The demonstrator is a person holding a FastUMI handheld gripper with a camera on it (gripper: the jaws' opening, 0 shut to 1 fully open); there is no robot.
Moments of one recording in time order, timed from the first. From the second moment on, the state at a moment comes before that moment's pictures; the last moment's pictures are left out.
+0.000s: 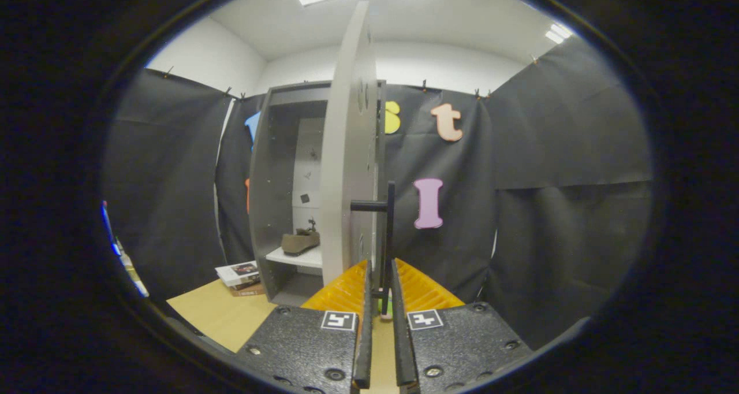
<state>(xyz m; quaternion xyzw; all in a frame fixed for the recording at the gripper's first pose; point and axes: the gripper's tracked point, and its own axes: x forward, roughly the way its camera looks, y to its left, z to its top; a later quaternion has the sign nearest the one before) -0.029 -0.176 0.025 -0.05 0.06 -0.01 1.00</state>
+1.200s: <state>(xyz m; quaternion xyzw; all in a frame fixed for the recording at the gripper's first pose) -0.023 -0.006 -0.108 0.01 0.07 0.07 0.99</state>
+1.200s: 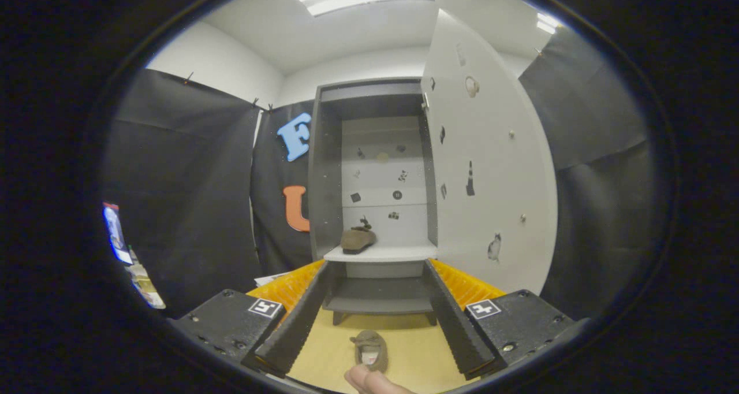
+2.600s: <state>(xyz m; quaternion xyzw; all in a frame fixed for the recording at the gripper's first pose) 0.080 0.040 -0.503 0.05 0.38 0.05 0.92</state>
